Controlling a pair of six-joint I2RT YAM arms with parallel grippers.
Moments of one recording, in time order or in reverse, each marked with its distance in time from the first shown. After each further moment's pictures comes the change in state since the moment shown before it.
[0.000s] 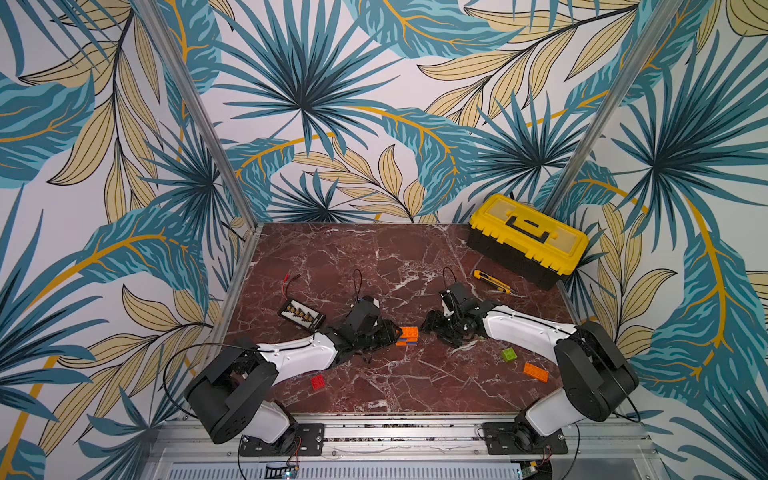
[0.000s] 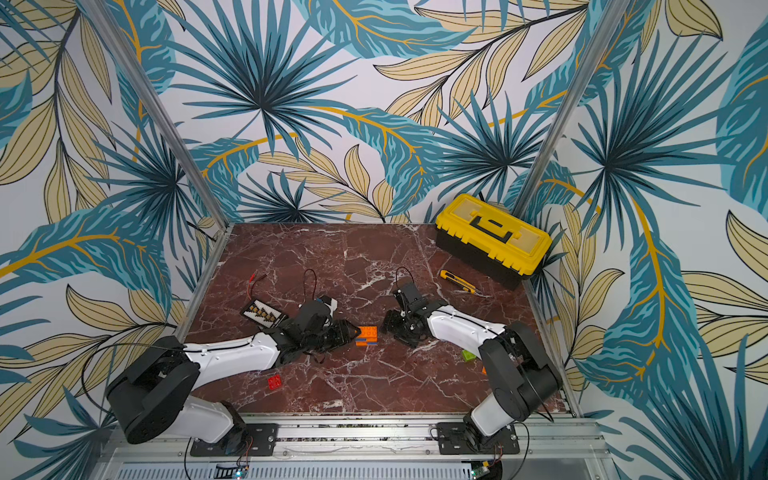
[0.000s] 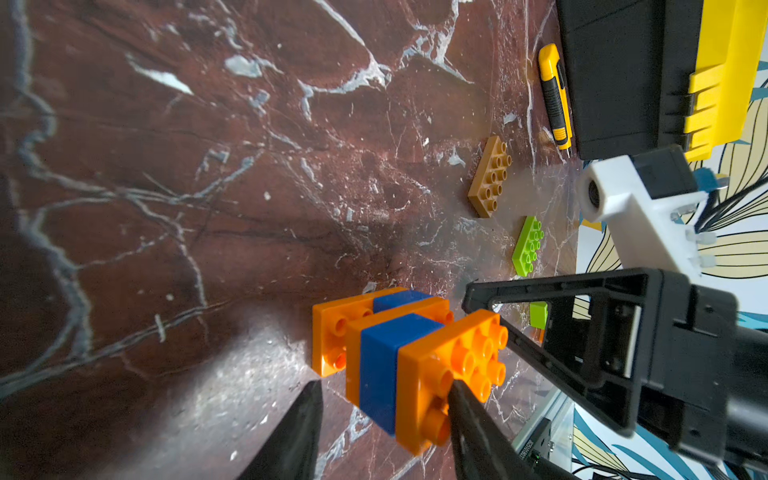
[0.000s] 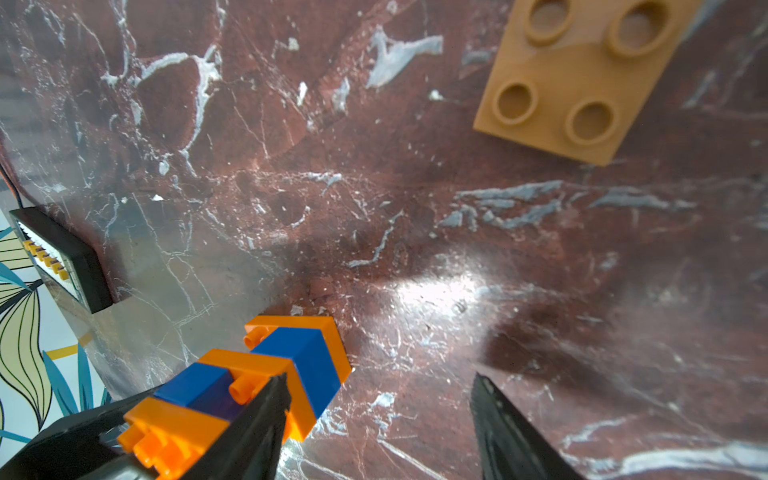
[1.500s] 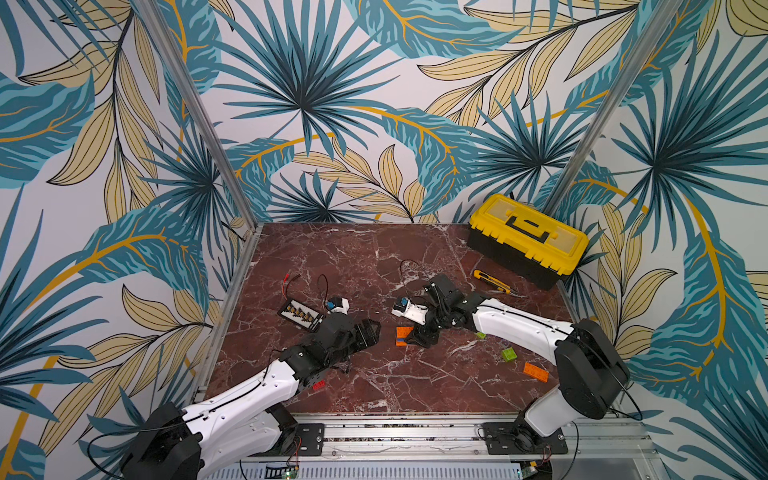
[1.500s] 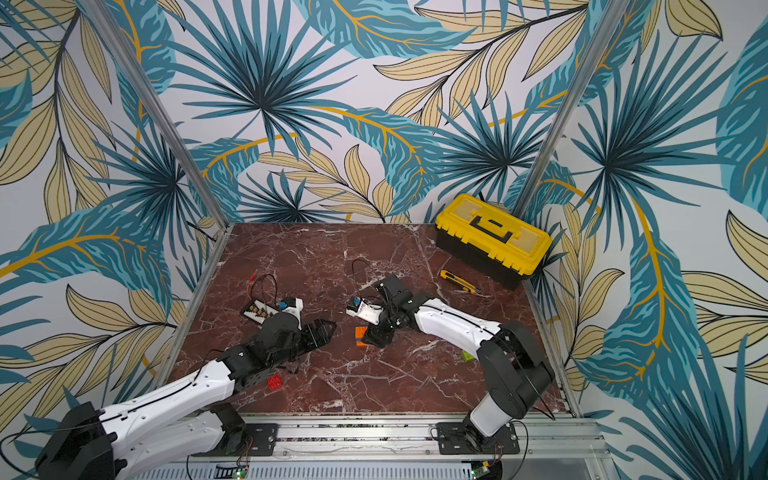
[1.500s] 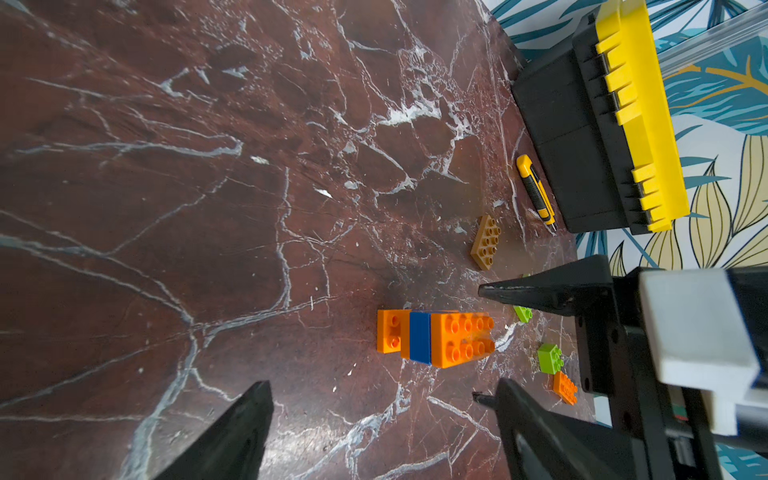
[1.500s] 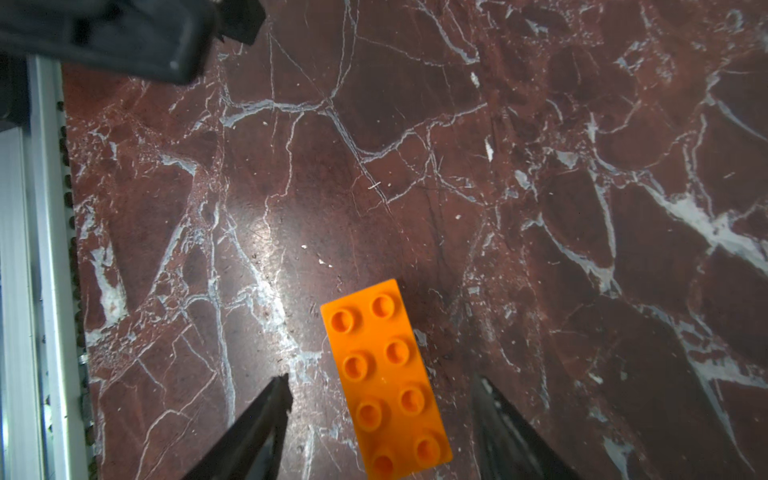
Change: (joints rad) left arm 0.013 -0.465 -0.139 -0.226 -0.264 0.034; right arm 0.120 0.059 0.194 -0.082 -0.127 -1.433
